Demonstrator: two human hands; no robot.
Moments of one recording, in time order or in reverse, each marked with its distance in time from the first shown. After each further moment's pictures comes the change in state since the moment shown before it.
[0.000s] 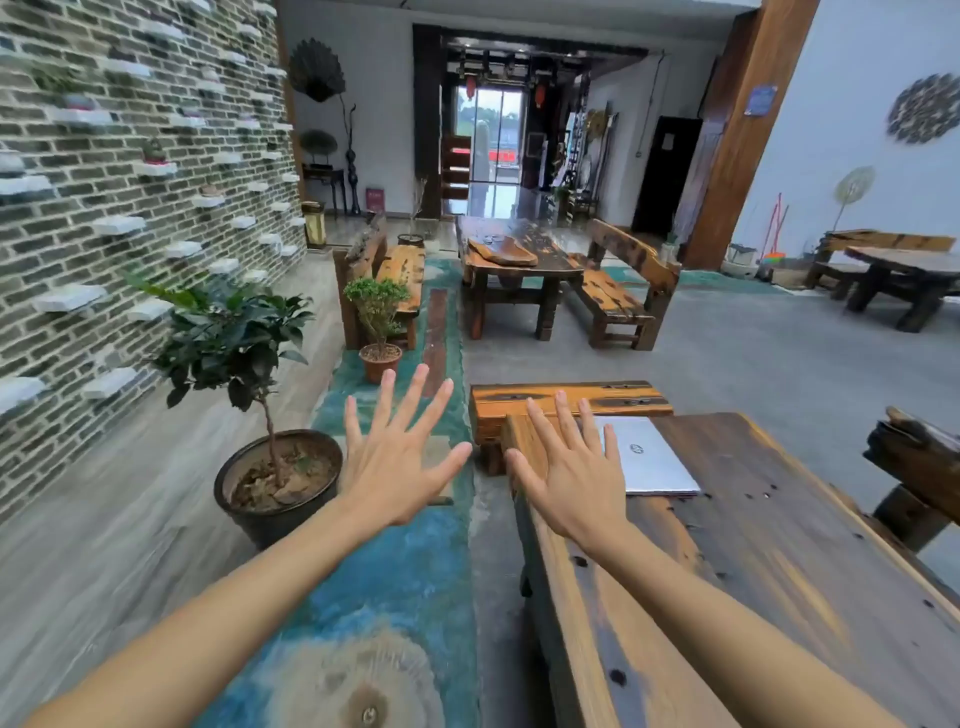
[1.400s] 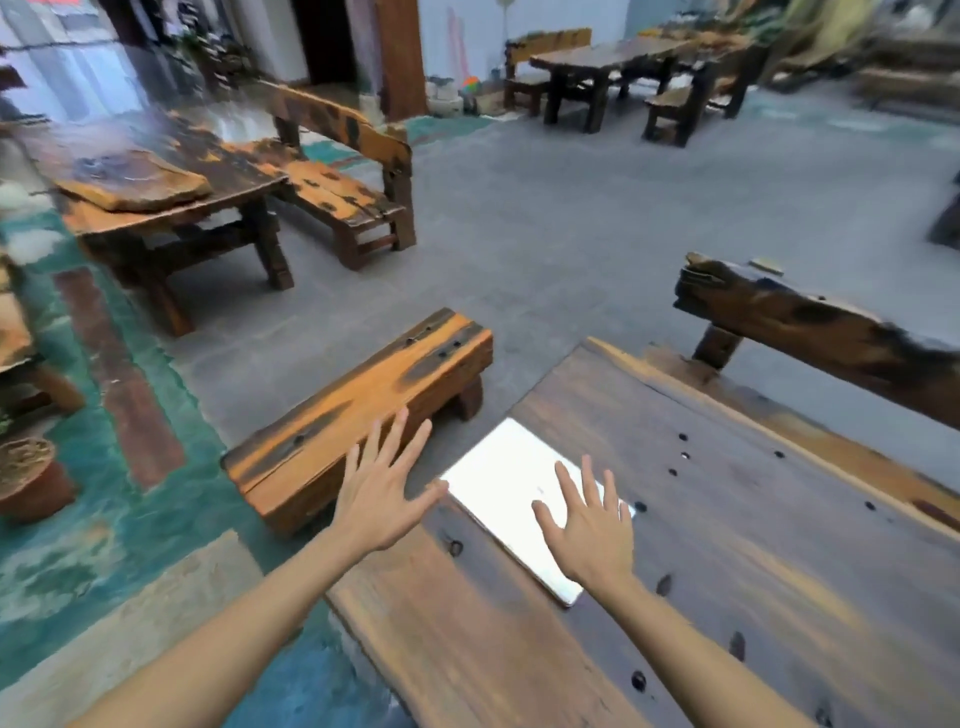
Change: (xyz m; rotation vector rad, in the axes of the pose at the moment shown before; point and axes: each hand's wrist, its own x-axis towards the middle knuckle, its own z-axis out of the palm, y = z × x) left_hand 0.572 0.131 0.466 -0.250 -0.511 0.629; right_hand 0.310 0.368 0.298 0.077 -0.238 1.054
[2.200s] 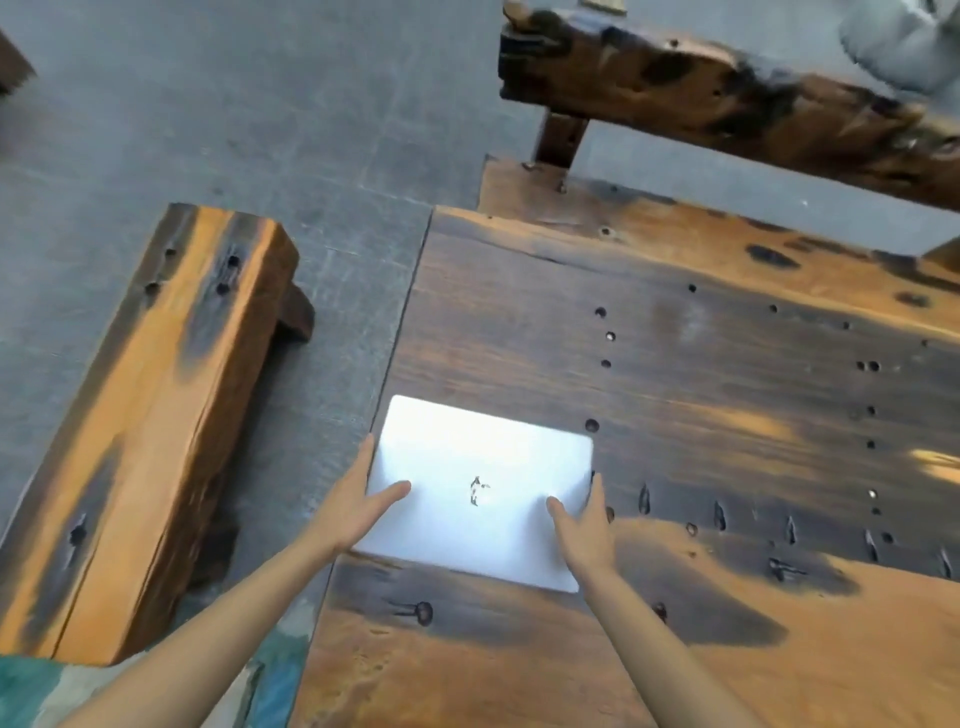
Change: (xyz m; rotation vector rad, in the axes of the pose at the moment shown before) left_hand 0.238 -0.042 0.191 -0.540 -0.860 -0.065; right_hand 0.088 0.038 0.110 0.777 0.056 1.095
